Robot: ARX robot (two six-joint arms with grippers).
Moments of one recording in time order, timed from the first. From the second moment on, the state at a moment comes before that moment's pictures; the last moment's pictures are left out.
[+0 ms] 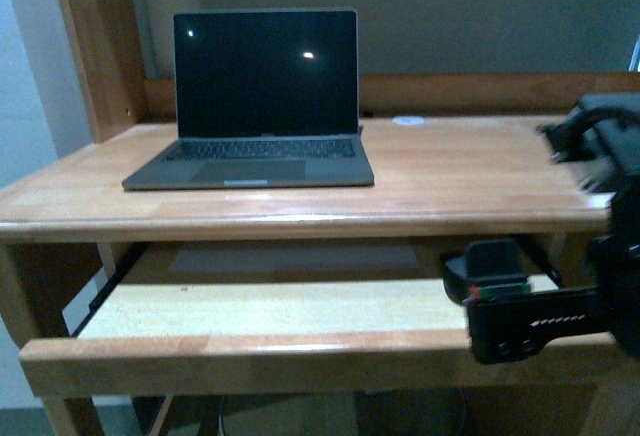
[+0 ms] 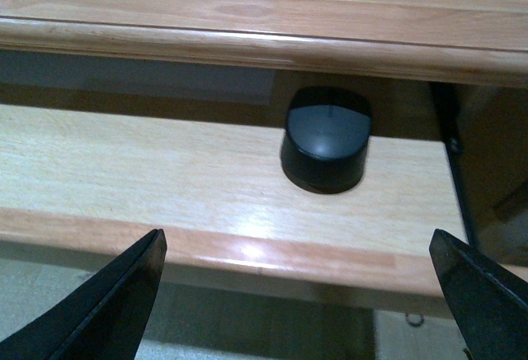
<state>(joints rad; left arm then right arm) 0.00 0.00 0.01 0.00 0.00 -0.01 0.36 1.50 0.59 0.48 0.20 0.14</state>
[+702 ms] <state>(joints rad) 0.00 0.00 0.01 0.00 0.00 -0.01 0.26 1.98 1.05 0.34 0.22 0.26</state>
